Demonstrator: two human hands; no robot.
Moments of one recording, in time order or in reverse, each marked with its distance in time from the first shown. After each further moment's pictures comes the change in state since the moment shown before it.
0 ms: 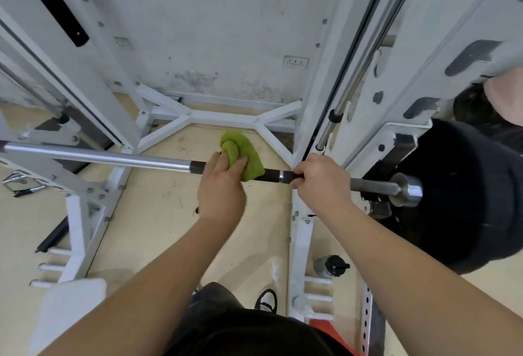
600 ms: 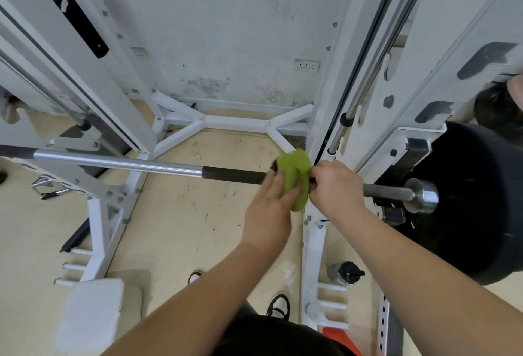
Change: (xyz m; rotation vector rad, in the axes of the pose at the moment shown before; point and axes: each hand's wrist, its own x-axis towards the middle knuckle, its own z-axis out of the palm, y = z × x) left_hand -0.037 0.061 0.012 -0.149 -0.125 0.174; right_hand 0.005 0.005 0.003 -0.055 0.005 0.024
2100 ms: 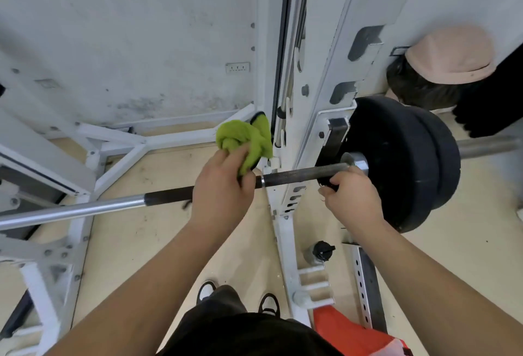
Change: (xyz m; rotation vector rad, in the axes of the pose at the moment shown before) left_hand 0.058 0.040 -0.056 -0.142 -0.015 0.017; right_hand -0.078 0.091 -0.015 0.230 0.069 0.560
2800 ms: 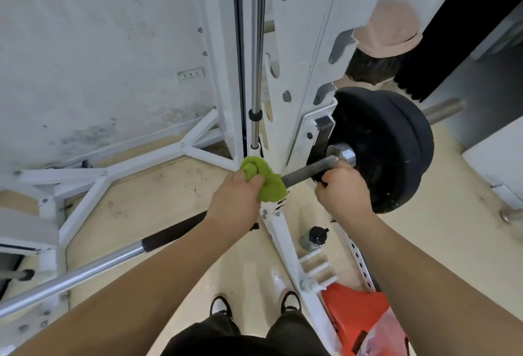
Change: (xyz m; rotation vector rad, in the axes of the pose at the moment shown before) left_hand 0.048 -0.040 0.035 0.381 -0.559 0.406; right_hand 0.001 -0.025 0.020 -0.118 0.128 0.141
